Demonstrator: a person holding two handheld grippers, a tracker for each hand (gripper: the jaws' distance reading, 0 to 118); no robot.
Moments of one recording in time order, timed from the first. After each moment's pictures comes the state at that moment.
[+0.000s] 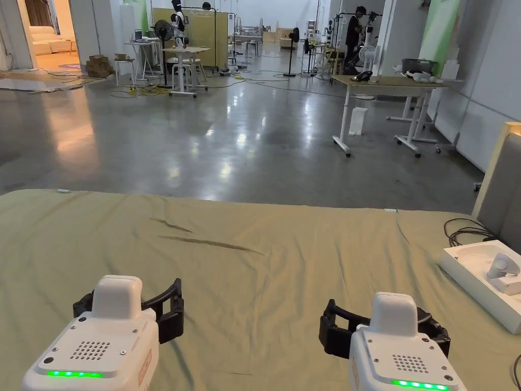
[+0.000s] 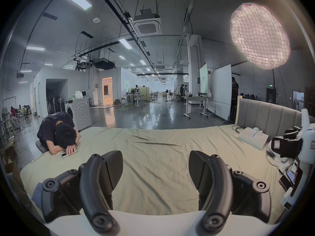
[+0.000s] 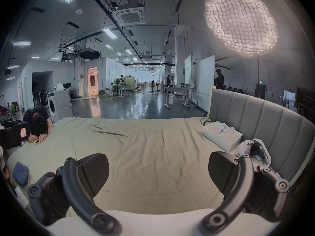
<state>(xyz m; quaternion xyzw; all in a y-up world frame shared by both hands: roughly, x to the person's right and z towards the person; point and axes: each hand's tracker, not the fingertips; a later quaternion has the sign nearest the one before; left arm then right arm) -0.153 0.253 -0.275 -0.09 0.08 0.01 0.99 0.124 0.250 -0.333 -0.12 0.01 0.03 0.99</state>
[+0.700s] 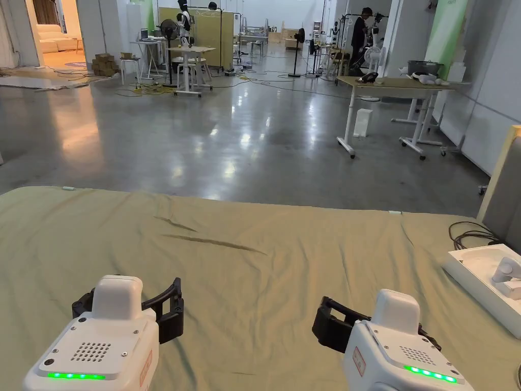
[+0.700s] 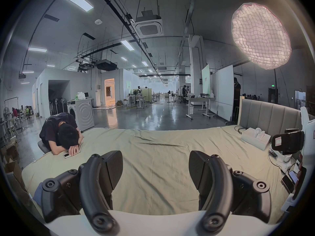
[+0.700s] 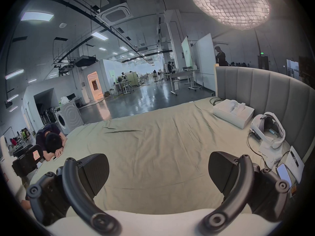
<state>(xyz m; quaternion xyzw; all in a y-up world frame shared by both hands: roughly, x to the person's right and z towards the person) -0.155 0.253 -0.272 -0.09 0.09 0.01 0.99 0.121 0.261 -0.337 -0.18 0.03 -0.08 0.98</state>
